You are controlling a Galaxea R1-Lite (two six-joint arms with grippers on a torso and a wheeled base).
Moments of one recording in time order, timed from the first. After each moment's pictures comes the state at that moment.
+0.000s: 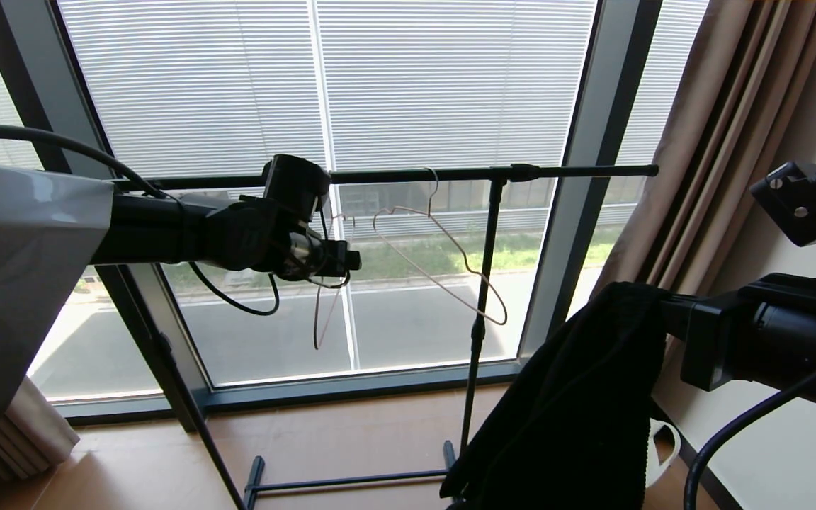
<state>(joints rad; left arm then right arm) -0.38 2.16 -1.69 0.19 0.21 -0.16 0.69 1.28 -0.80 -0.12 -0.25 0.26</state>
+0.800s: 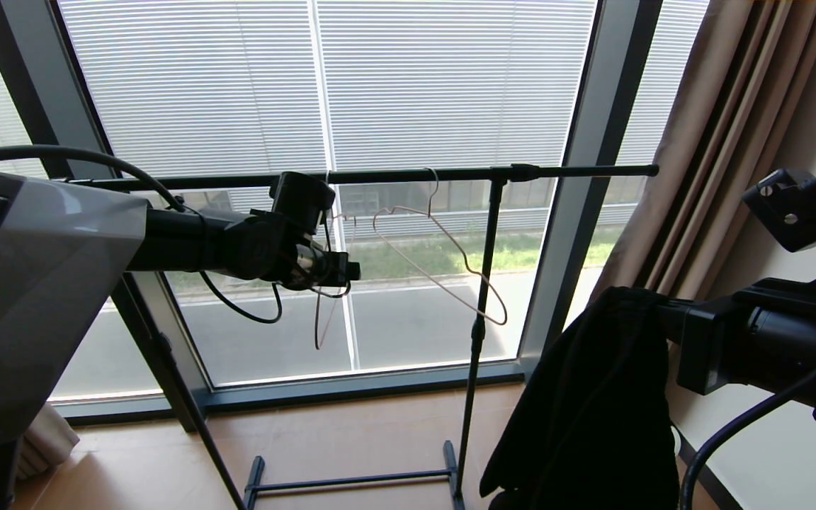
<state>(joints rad) -0.37 2.21 -1.70 0.18 0.21 -0.16 0.69 1.28 -0.79 -0.12 -0.25 0.26</state>
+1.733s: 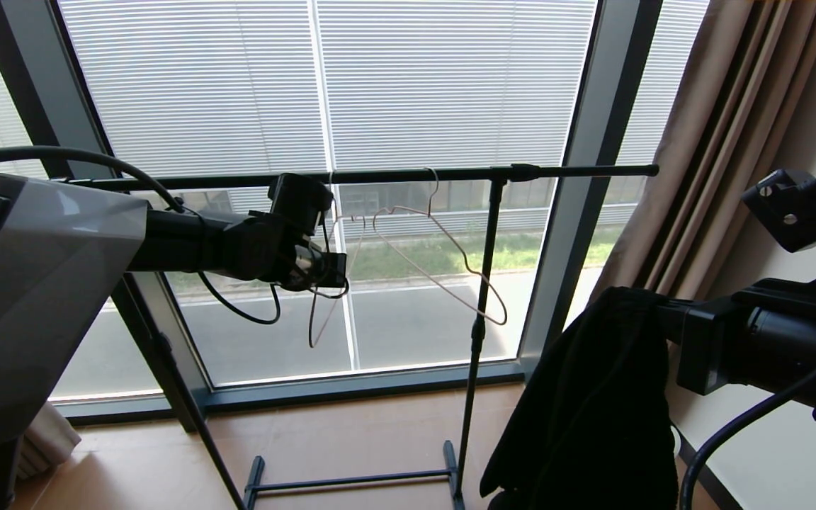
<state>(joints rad) -0.37 2.22 -1.70 0.18 0.21 -0.17 0.69 1.29 -0.79 -0.12 -0.24 0.26</state>
